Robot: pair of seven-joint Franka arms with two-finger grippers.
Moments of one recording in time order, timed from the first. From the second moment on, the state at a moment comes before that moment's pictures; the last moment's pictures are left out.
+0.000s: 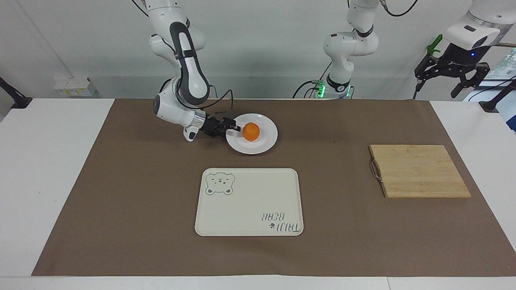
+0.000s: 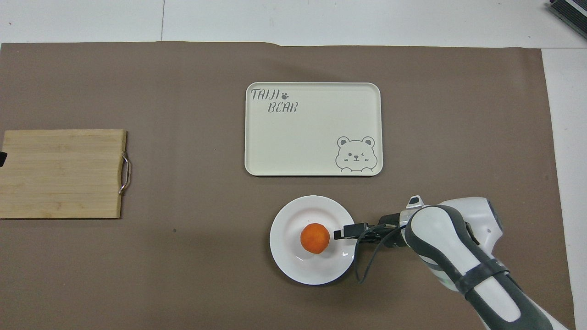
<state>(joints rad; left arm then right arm) 0.00 -0.02 0.03 -1.41 0.00 1.44 0.39 0.28 0.03 -0.03 -2.50 1.11 2.17 -0.48</state>
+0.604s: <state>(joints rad) 0.00 -0.02 0.03 -1.41 0.00 1.44 0.39 0.28 0.01 -0.03 -2.55 1.12 2.17 -0.48</state>
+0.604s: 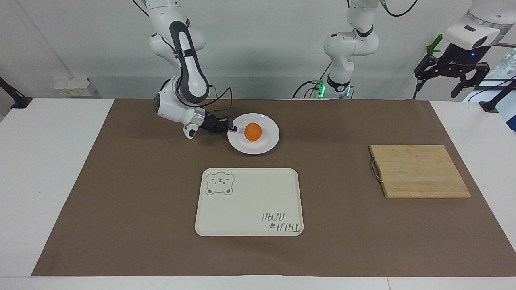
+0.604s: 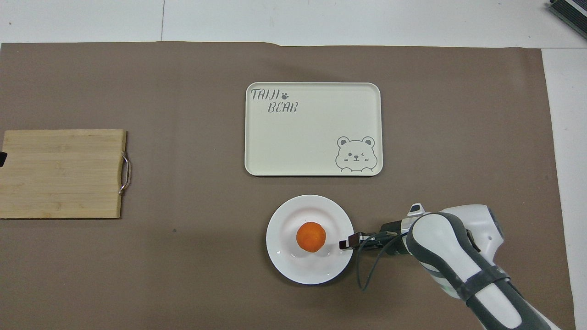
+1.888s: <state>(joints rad) 0.00 -0.02 0.03 -1.41 0.00 1.44 0.39 0.28 0.00 -0.04 -2.48 1.12 2.19 -0.62</state>
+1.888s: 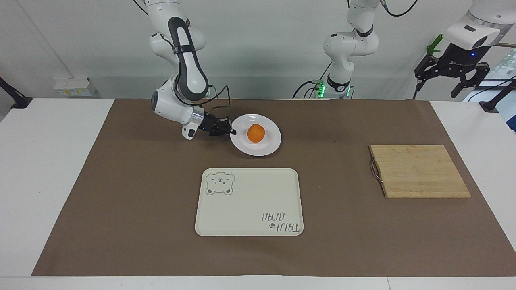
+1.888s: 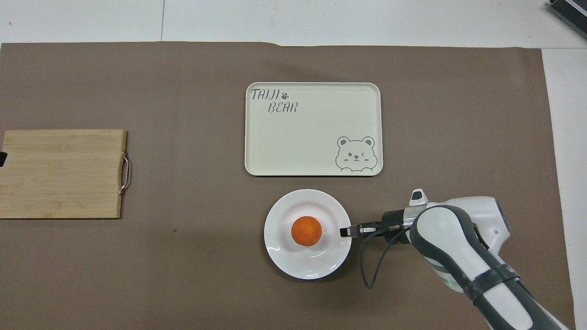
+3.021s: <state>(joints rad) 0.00 -0.02 0.03 -1.41 0.00 1.44 0.39 0.11 0.00 -0.05 -2.35 1.17 1.94 -0.62</state>
